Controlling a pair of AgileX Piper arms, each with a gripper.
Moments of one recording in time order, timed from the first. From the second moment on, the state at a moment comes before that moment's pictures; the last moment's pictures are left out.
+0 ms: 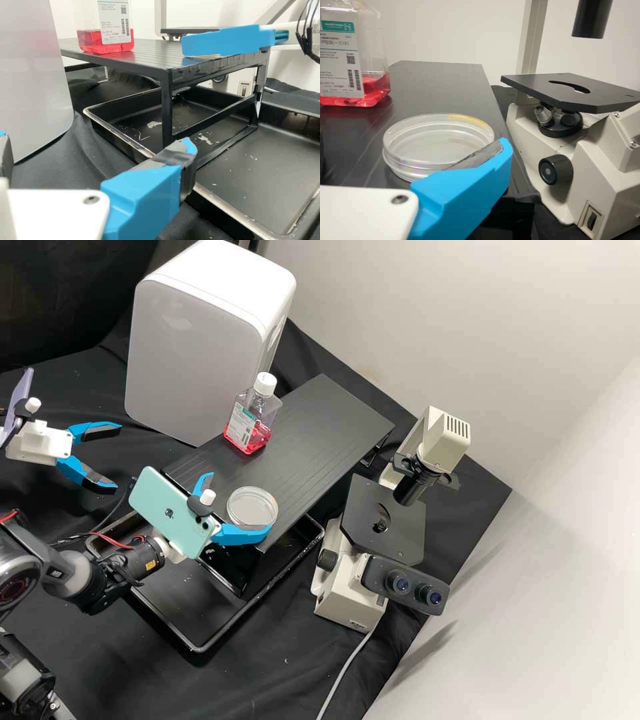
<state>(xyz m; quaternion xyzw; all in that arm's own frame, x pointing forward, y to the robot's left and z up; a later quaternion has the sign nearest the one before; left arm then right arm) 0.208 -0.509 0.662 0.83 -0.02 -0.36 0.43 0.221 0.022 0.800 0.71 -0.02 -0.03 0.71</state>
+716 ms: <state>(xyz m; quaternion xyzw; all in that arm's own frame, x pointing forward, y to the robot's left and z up) 0.208 -0.509 0.662 0.83 -0.02 -0.36 0.43 0.242 0.023 0.803 0.70 -0.03 -0.03 0.72</state>
